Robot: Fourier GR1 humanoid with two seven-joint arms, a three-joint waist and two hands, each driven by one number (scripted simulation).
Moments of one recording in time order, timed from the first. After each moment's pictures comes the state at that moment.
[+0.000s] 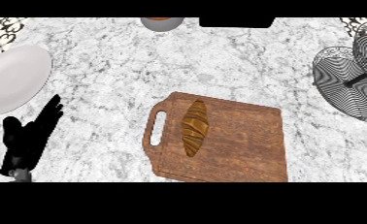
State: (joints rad) left arm 0.03 0.27 0.20 -1.39 -0.01 -0.13 0.14; right arm -1.07 -0.81 -0.13 -0.52 1.16 0.21 -0.03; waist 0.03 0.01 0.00
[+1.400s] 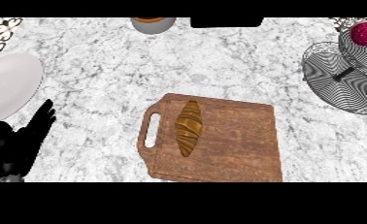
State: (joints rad) left arm 0.06 0.27 0.24 -1.40 0.01 -0.13 0.15; right arm -1.06 -1.22 -0.81 -0.30 0.59 0.40 -0.05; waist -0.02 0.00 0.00
